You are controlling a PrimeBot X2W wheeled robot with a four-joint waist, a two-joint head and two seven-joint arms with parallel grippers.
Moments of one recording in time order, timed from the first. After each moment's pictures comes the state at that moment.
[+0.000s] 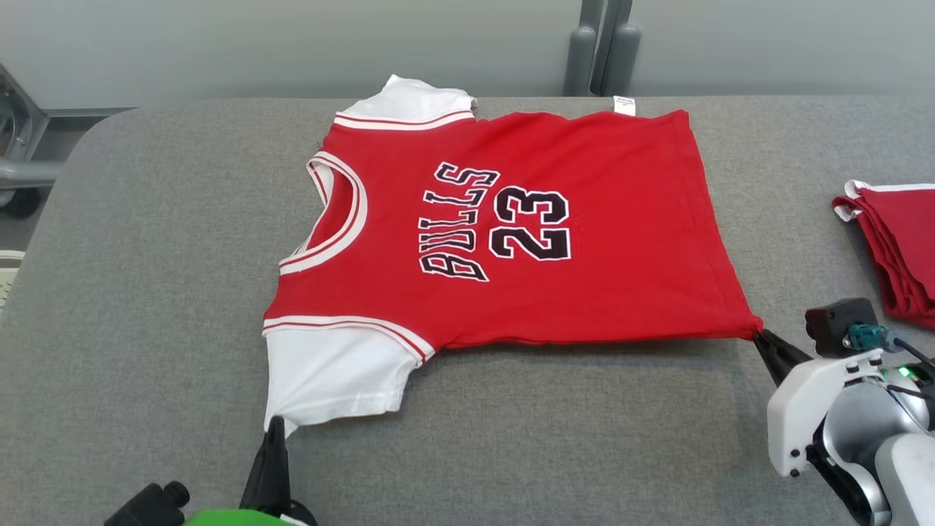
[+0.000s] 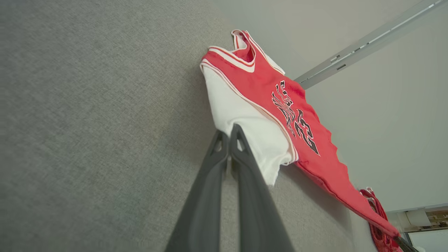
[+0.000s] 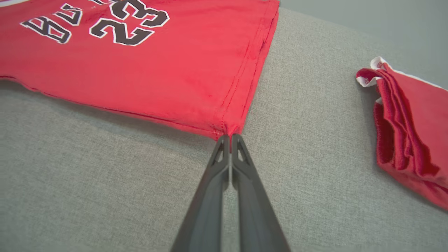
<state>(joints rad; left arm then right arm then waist) 0.12 0.11 -0.21 0.06 -0.98 0.07 -0.15 -0.11 -0.33 0.09 0.05 0.22 0.13 0.40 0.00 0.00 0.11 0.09</state>
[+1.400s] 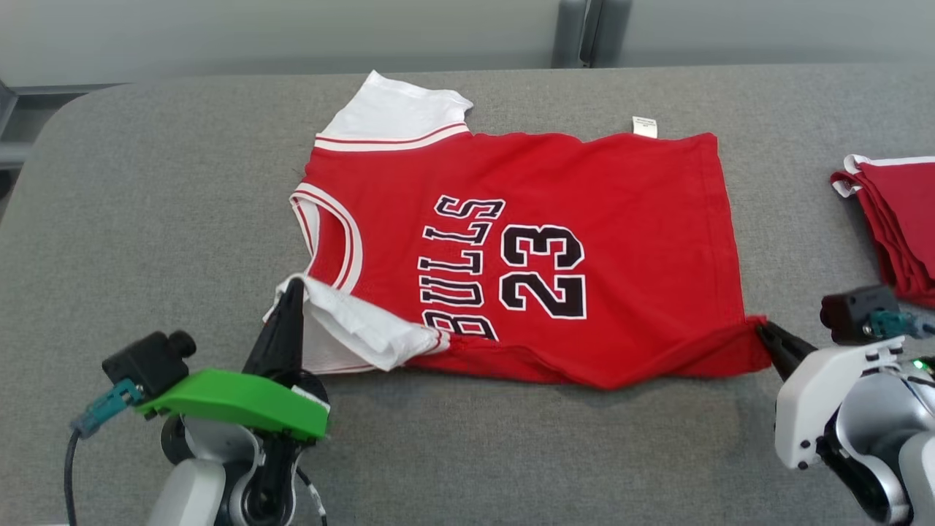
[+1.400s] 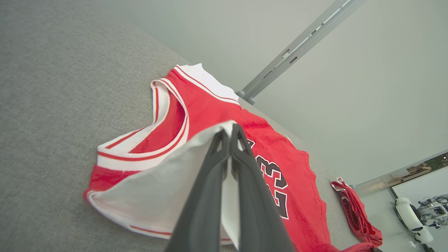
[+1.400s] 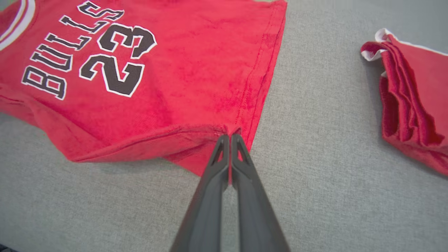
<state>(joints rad) -0.10 0.16 -0.27 -0.05 -0.93 0.11 0.00 -0.01 -0.29 0.01 -0.18 0.26 0.13 0.58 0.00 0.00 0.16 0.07</state>
